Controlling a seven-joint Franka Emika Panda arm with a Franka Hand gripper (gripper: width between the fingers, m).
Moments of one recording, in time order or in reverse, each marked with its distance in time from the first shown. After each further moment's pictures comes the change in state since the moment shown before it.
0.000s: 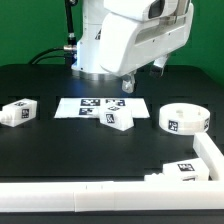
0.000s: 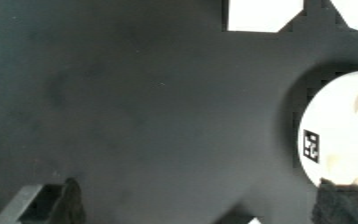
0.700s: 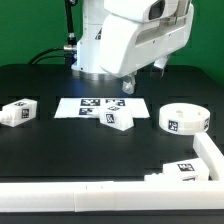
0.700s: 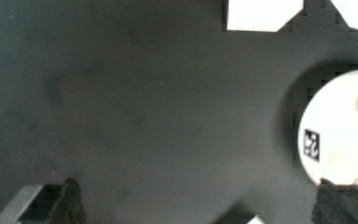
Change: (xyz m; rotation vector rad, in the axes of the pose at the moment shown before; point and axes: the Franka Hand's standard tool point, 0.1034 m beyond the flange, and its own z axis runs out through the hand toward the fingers) arm 0.008 -0.008 0.010 -0.024 0.044 0.038
